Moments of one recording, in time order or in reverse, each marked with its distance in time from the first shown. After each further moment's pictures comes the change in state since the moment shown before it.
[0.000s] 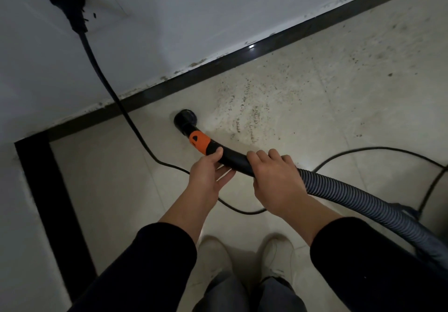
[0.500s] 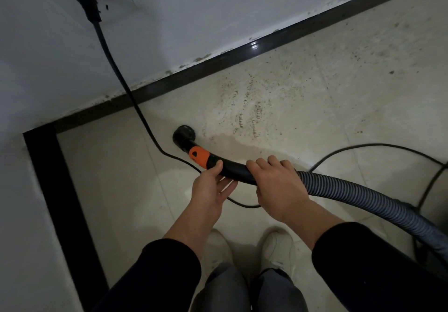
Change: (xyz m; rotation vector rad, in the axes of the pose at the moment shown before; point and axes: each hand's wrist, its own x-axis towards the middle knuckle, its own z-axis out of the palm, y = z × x) left_hand -0.023 -0.030 -0.020 -0.090 0.031 -0.041; right_hand -0.023 -0.005 0.012 -0.028 -0.015 -0.073
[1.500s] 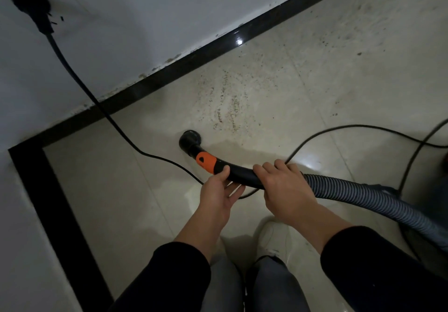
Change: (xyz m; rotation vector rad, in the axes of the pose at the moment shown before) left_hand -0.022 -0.051 0.032 0.090 -0.021 -0.064; right_hand -0.056 0.037 0.006 0.048 -0.065 0.099
